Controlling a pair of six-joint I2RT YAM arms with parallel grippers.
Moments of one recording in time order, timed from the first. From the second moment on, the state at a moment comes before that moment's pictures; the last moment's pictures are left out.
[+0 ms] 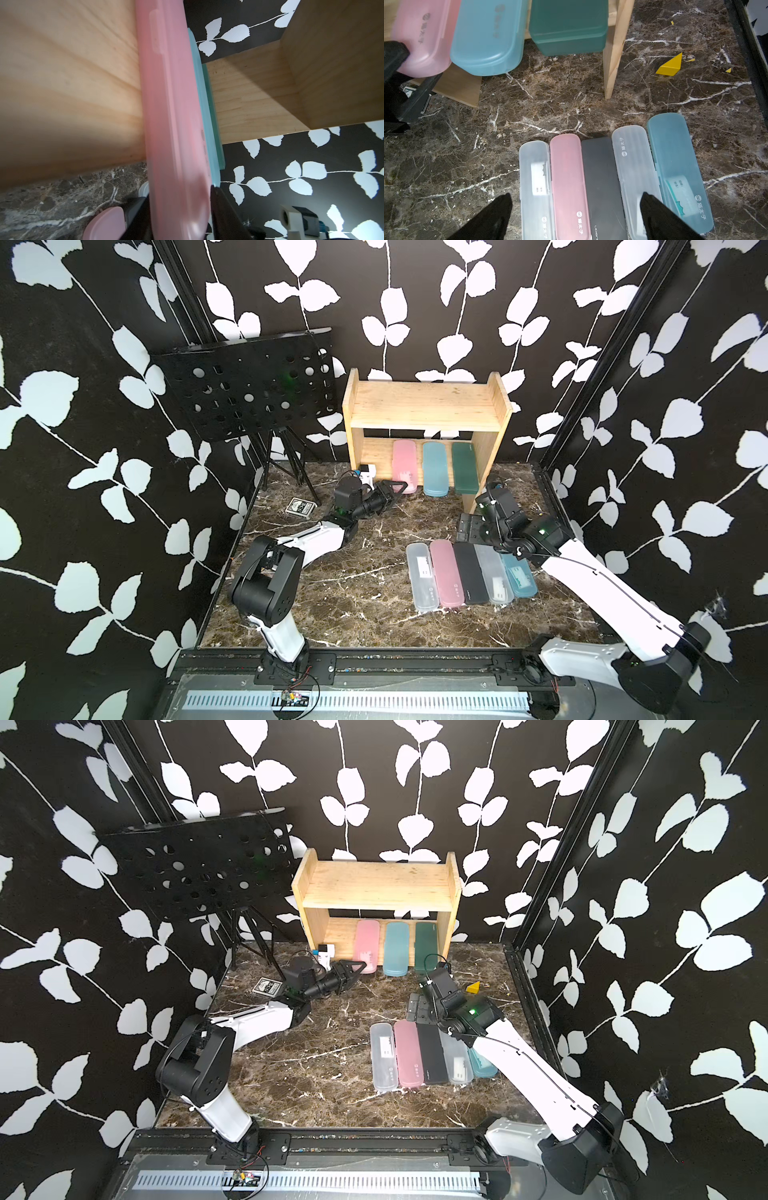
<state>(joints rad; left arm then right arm) -0.46 1.70 1.00 0.60 0.55 -1.20 0.63 1.21 1.25 -0.93 0.25 0.60</state>
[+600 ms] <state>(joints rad) -0.47 1.63 0.96 0.58 0.54 -1.09 0.63 1.18 1.22 -0.91 0.22 0.60</state>
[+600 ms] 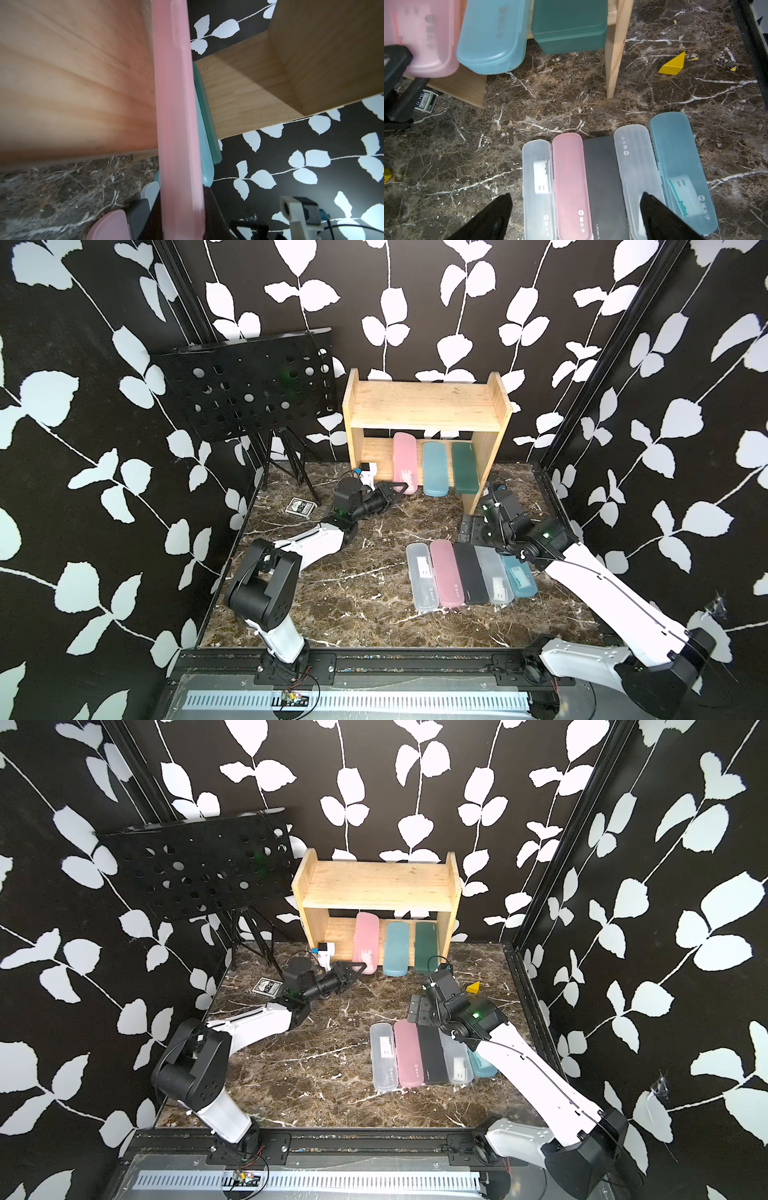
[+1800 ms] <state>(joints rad) -0.49 0.88 0.56 0.15 0.43 -0.41 0.88 1.61 1.52 -0.37 0.00 0.67</state>
